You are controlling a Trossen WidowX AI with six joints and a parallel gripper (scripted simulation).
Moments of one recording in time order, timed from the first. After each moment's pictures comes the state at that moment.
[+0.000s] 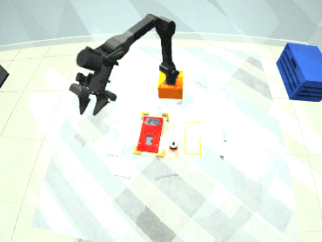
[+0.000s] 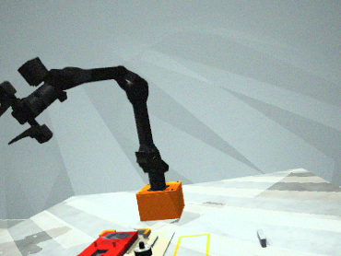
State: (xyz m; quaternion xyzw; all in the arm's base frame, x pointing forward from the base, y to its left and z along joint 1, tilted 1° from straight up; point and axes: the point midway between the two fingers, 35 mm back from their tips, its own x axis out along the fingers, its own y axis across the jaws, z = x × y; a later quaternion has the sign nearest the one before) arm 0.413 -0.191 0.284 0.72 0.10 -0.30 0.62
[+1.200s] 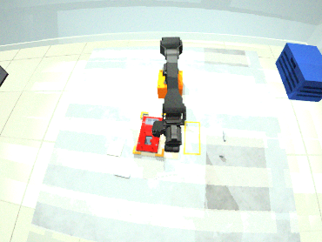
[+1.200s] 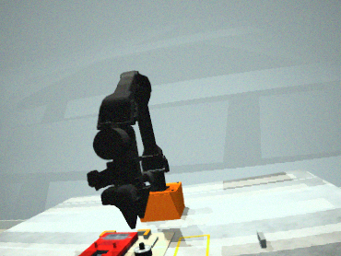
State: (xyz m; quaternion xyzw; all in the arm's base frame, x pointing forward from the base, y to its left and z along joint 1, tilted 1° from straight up) arm 0.354 0.101 0.055 0.46 0.54 -0.44 0.55
